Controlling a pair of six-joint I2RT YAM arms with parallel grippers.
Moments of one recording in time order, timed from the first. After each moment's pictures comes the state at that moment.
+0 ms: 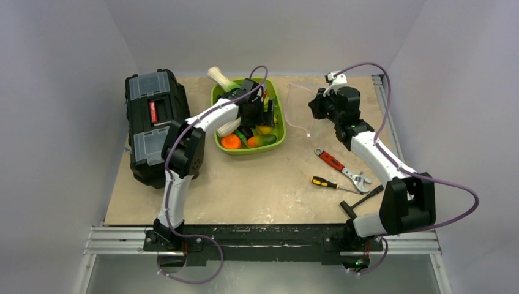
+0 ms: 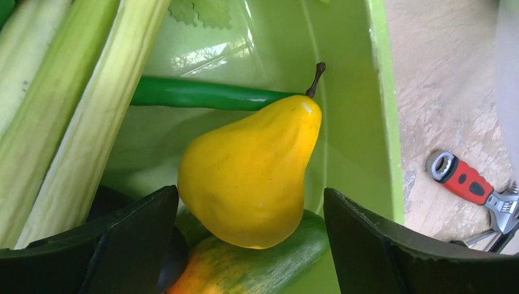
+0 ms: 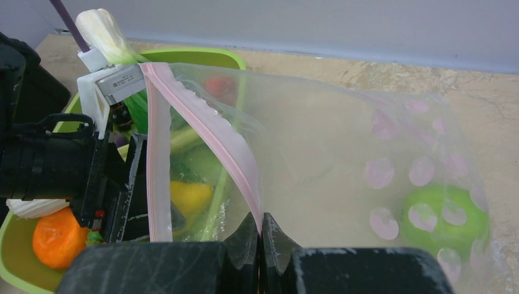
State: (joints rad) left arm -0.52 2.20 1.82 -0.55 0.17 -0.46; right arm 0.22 1.42 1.03 0.07 -0.15 0.15
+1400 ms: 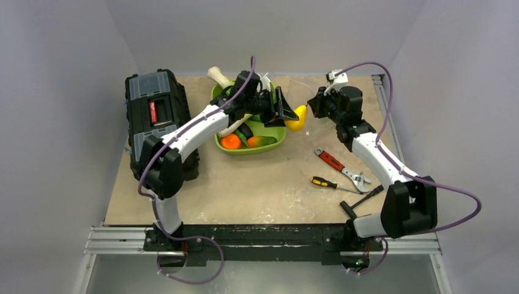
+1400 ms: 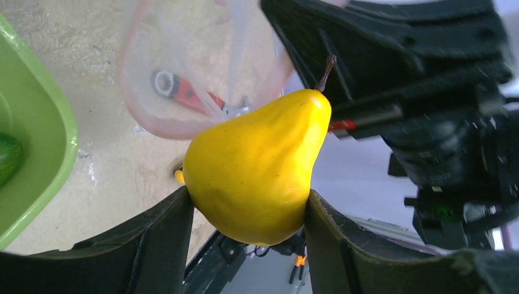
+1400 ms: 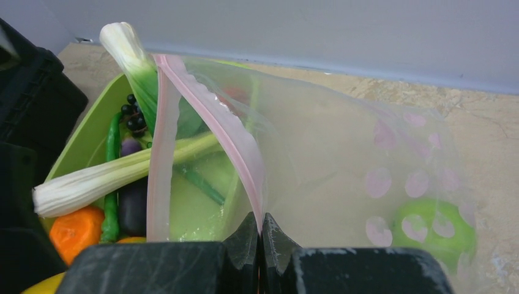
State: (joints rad) left arm -0.61 1.83 1.62 -0.31 0.59 -0.90; right arm 0.22 1.40 1.03 0.09 -0.18 0.14
